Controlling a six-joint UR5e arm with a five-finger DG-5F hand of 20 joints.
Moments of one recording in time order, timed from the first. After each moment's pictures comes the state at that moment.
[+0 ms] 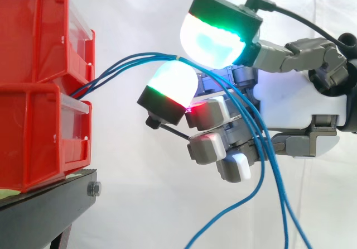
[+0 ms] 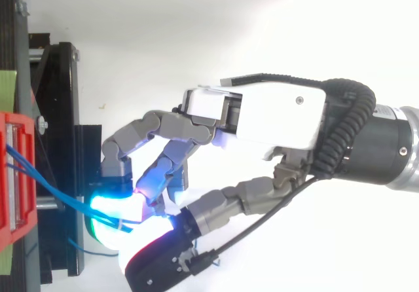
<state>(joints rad) 0.19 -2.24 -1.22 -2.77 -1.27 -0.15</state>
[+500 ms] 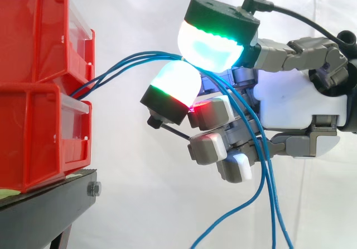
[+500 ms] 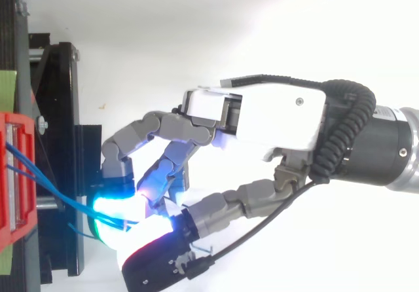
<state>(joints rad) 0.19 -2.24 -1.22 -2.77 -1.27 -0.16</state>
